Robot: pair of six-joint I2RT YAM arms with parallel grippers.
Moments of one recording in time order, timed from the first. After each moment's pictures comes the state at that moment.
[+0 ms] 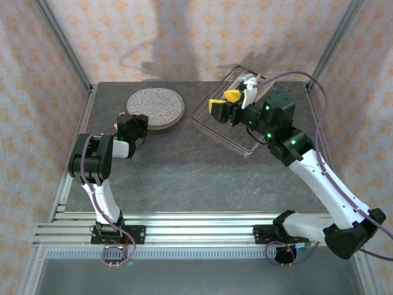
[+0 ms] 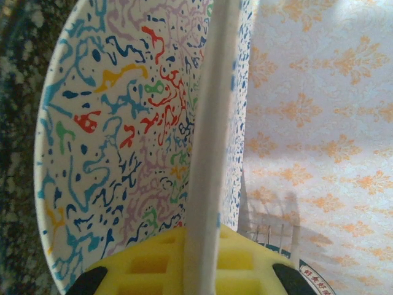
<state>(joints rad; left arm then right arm) 0.02 1.91 0.82 0.72 0.19 -1.39 0.57 1.14 1.29 -0.24 -0.28 0.24</state>
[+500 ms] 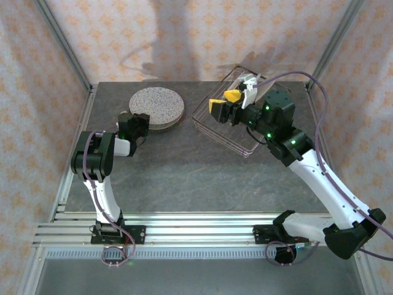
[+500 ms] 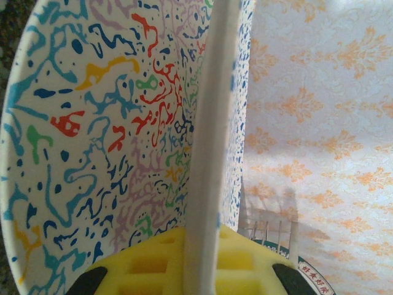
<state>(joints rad) 0.02 1.96 0.85 0.74 0.21 -1.39 0.57 1.15 1.29 -0.24 -0.27 0.24</state>
